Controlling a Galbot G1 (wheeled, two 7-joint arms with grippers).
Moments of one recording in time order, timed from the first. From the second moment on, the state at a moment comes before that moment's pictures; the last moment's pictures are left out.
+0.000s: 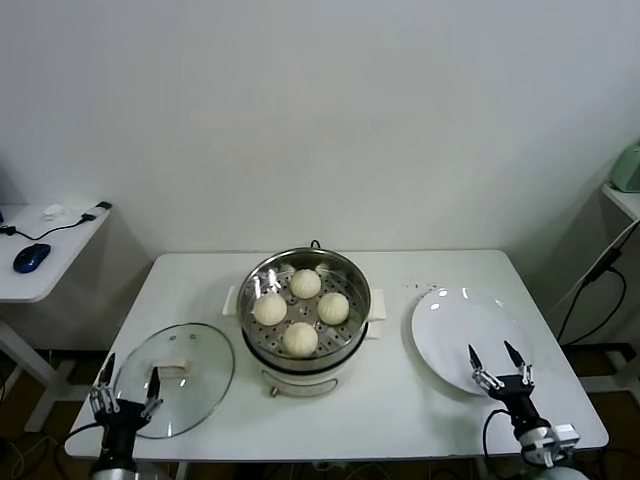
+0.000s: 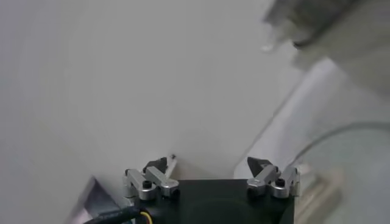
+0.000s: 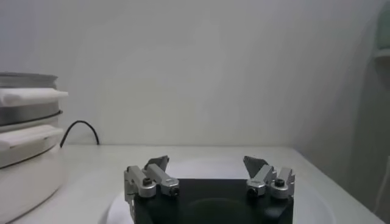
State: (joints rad) left arm 1.70 -1.36 -0.72 -1.85 0.77 -0.11 -0.35; right arm -1.47 1.04 0.52 1.55 0.56 0.36 -0.10
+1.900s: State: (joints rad) left arm 1.42 -1.29 -0.69 -1.41 1.27 -0.13 -0.43; right arm -1.56 1.11 0.57 1.55 0.52 0.42 -0.08
